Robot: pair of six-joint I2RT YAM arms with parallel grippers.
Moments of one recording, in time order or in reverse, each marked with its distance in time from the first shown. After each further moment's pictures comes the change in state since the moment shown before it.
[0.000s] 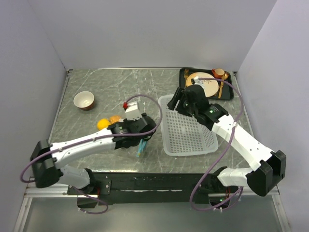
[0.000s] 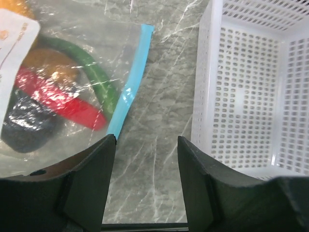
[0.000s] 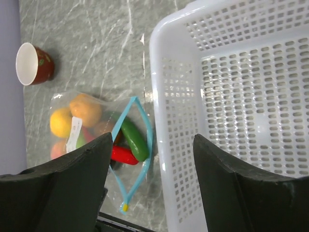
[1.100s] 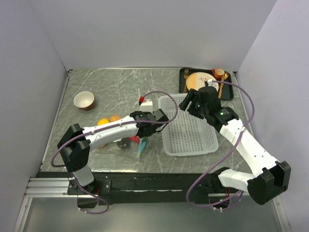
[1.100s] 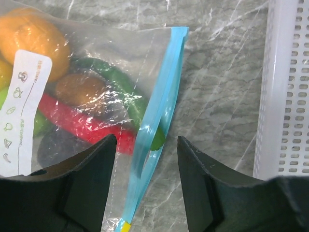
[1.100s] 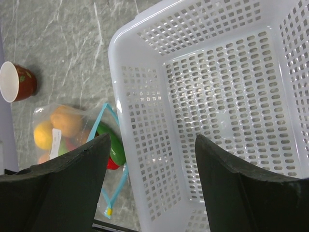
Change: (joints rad) left arm 0.076 0.340 0.227 -0.163 -0.019 0.204; right arm -0.174 -0.095 -0.092 -0.024 -0.078 -0.037
